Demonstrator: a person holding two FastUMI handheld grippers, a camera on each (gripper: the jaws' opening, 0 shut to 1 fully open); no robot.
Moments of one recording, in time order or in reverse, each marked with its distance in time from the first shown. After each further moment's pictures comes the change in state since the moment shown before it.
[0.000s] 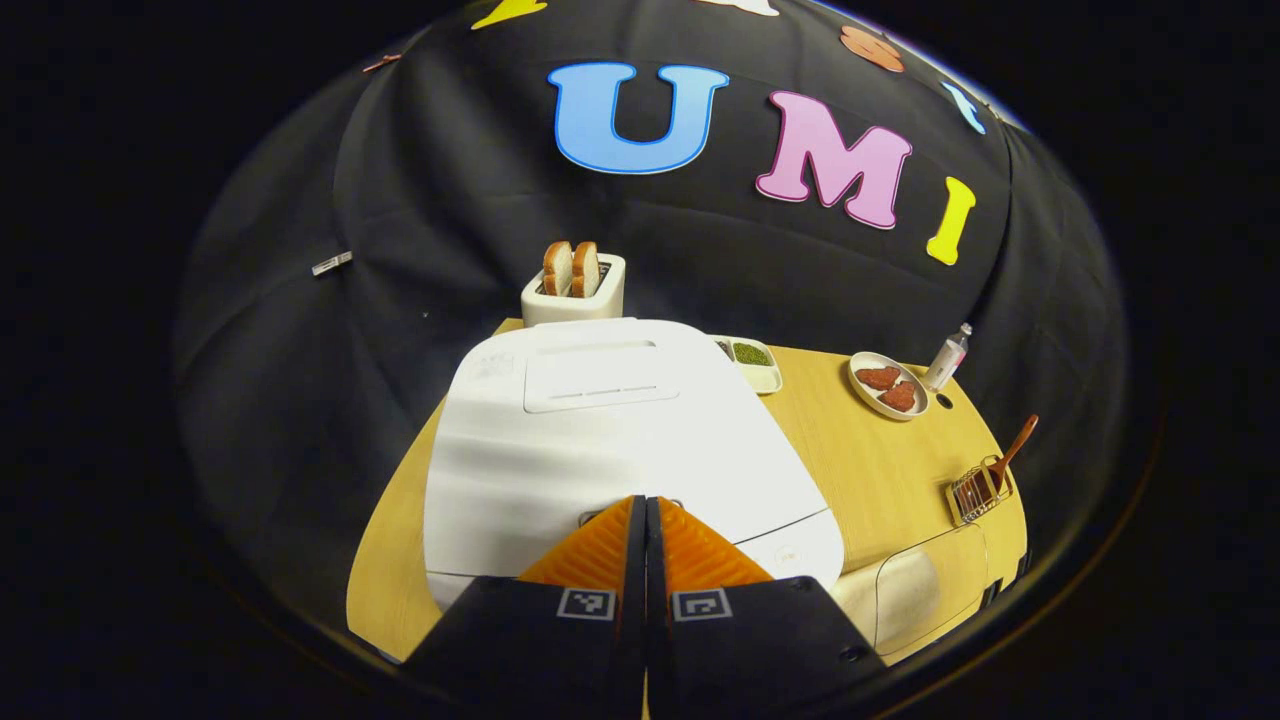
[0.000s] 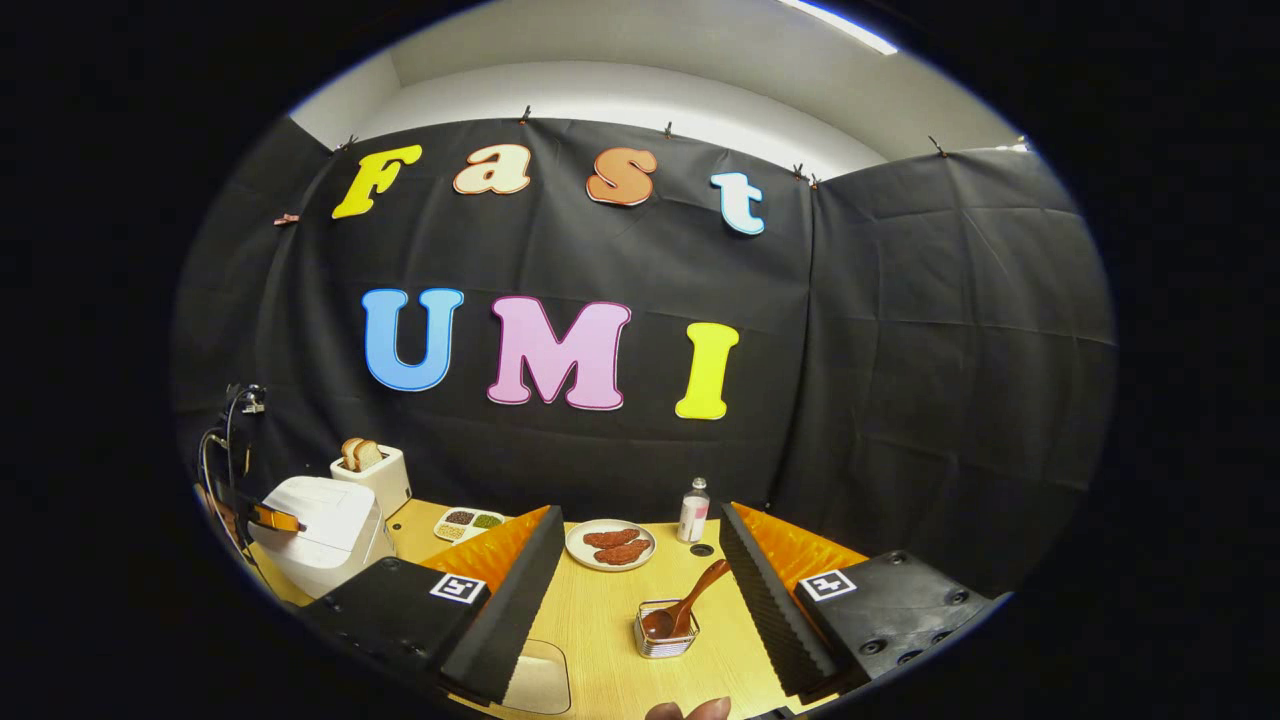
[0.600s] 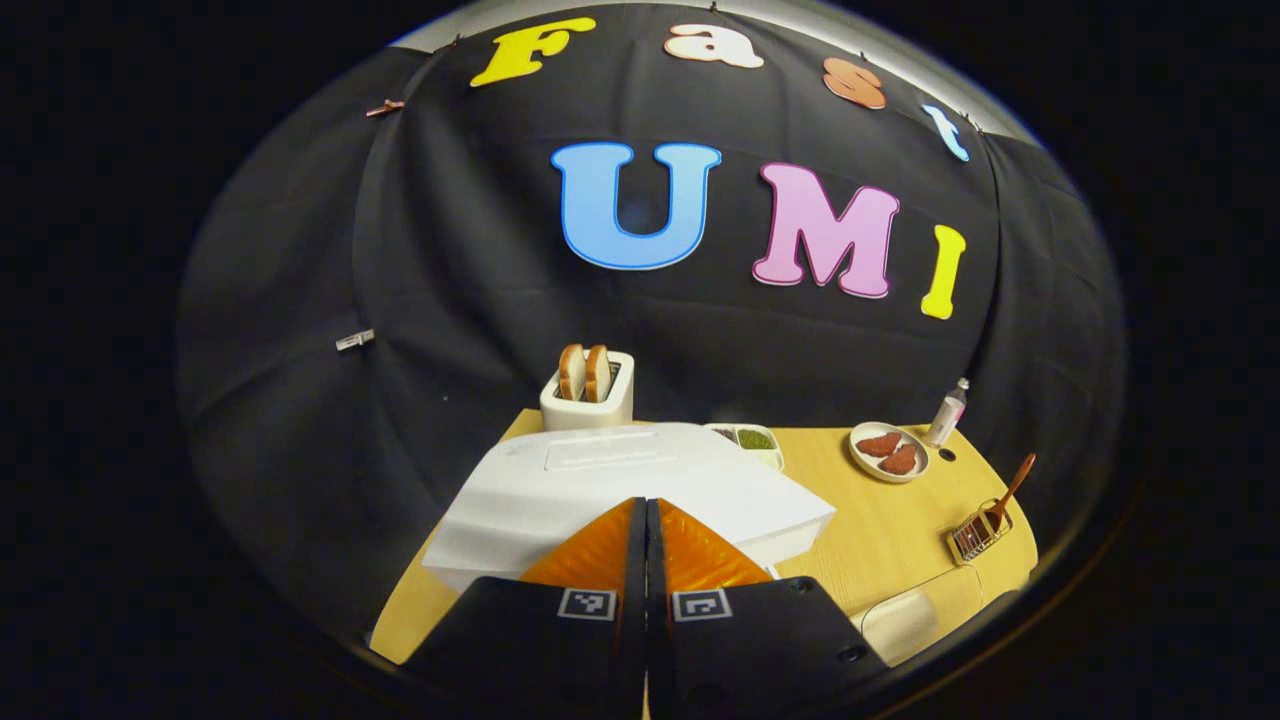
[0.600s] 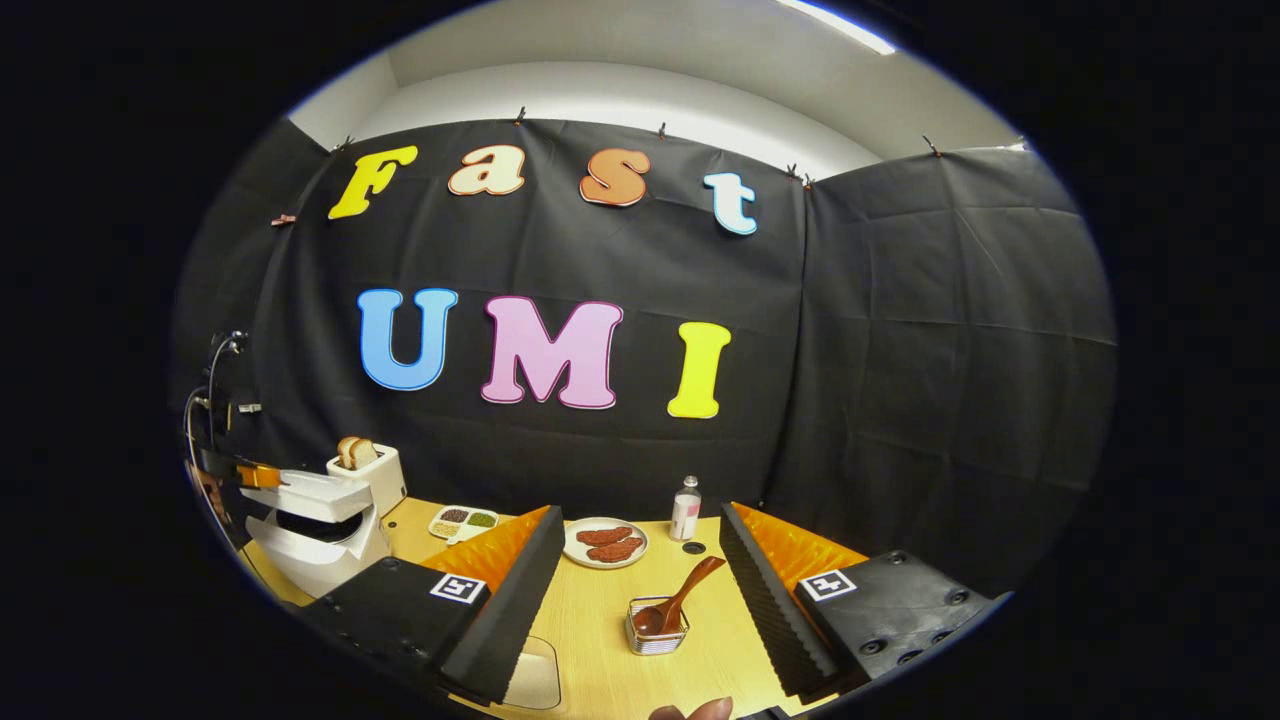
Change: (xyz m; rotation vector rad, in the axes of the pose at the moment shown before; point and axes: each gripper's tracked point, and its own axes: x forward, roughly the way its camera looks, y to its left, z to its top) left arm -0.038 0.003 0.079 0.035 -0.285 0.050; right arm -0.009 -0.016 0.000 -0.007 -0.003 -0.020
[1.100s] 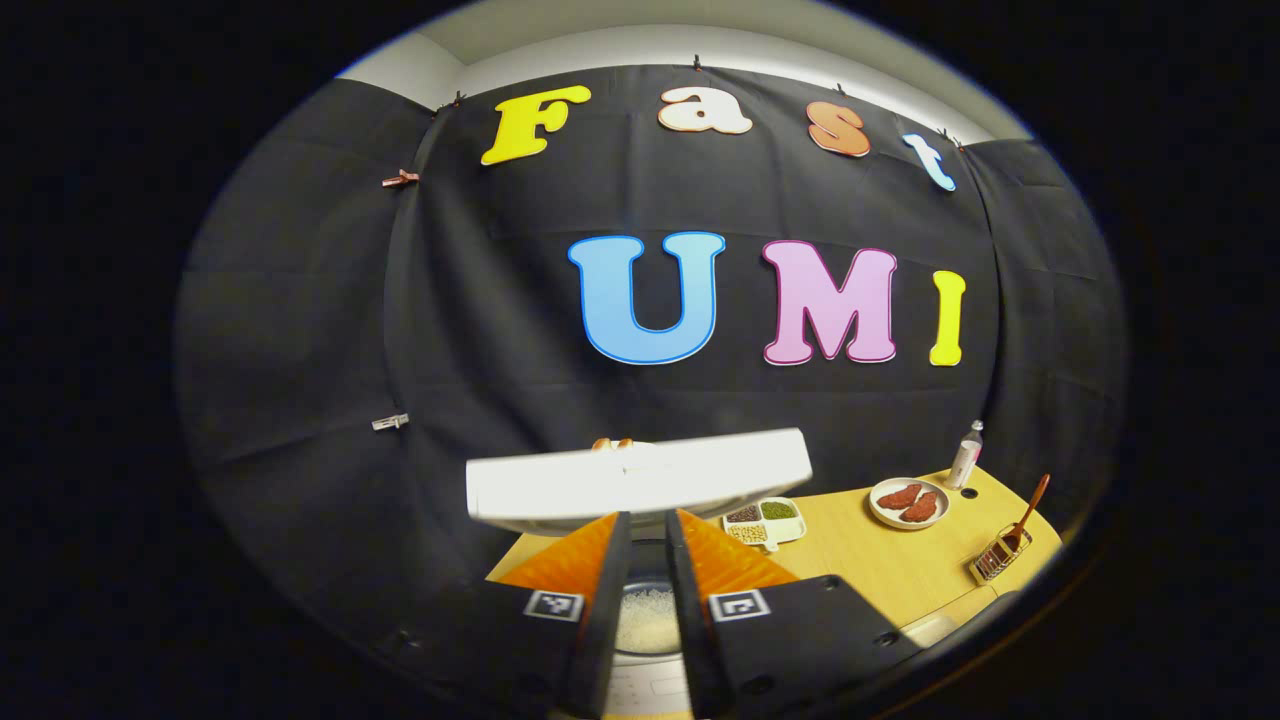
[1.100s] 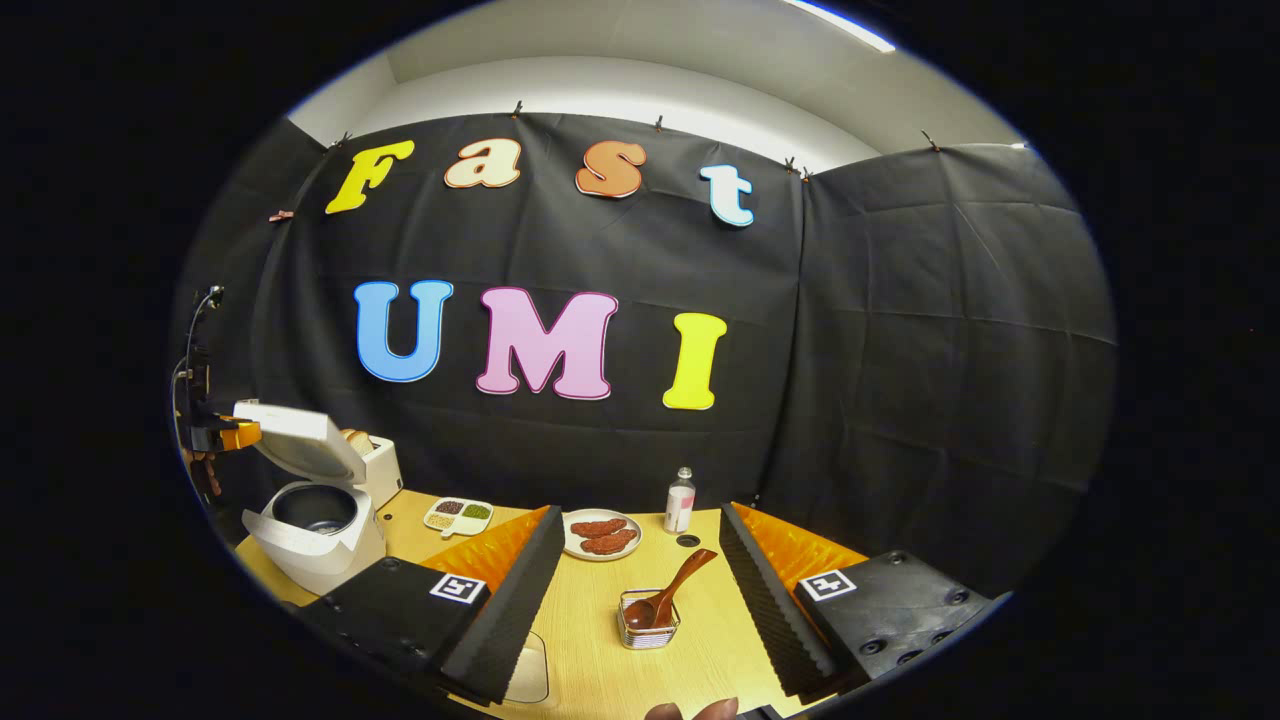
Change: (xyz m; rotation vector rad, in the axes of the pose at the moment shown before) left arm -0.034 0.002 0.048 0.054 -0.209 0.034; right arm 0.003 -0.008 -0.012 0.002 0.031 0.011
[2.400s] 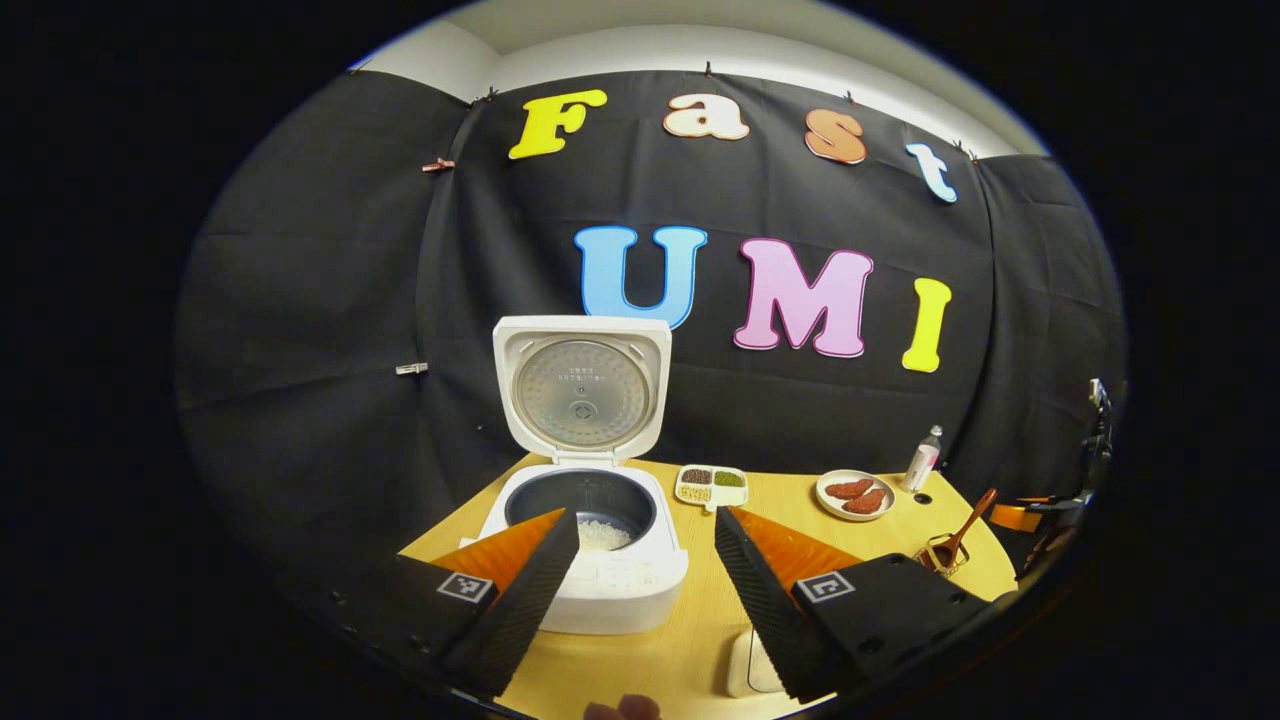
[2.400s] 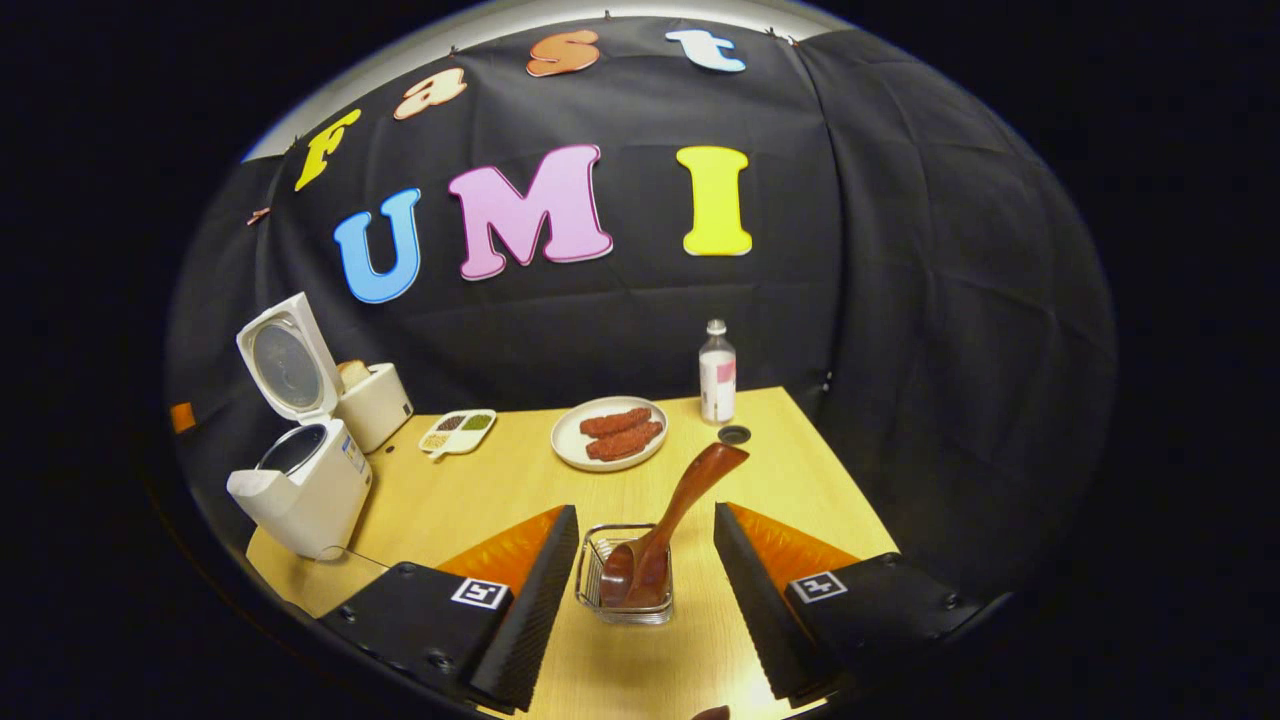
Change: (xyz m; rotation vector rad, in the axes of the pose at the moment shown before) left arm -0.115 -0.104 -0.038 -0.100 0.064 0.098; right arm 0.148 -0.053 -0.219 0.172 0.377 0.219
